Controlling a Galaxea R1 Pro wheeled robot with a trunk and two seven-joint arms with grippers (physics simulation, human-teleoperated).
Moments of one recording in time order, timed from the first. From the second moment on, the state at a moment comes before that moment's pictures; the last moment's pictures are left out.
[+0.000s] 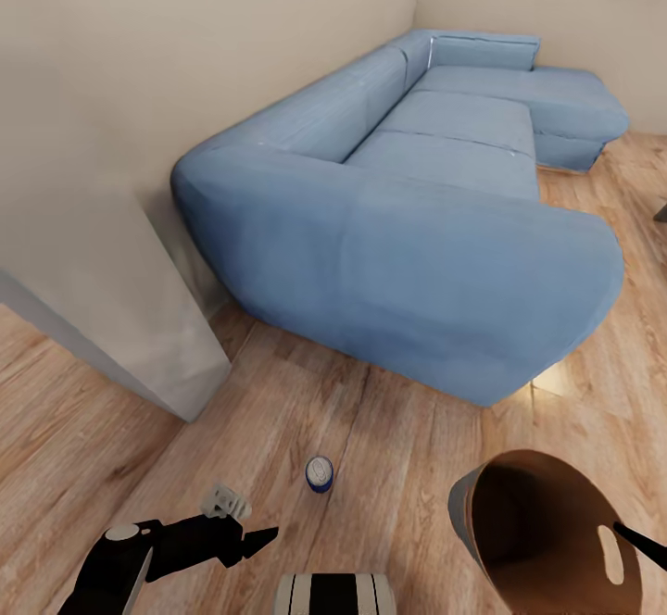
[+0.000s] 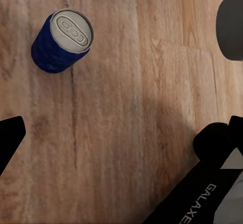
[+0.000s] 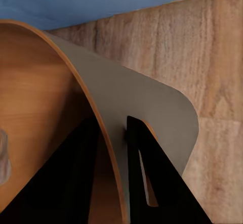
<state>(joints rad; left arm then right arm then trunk) -0.14 0.05 0.10 -1.37 -0.19 0.56 -0.94 0.05 -0.23 -0.91 -1.57 -0.14 0.91 1.14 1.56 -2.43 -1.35</state>
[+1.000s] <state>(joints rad) -0.15 0.05 0.09 -1.37 -0.20 0.55 -0.93 0.05 -0.23 -0.91 -1.57 -0.14 0.90 1.14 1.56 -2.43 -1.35</state>
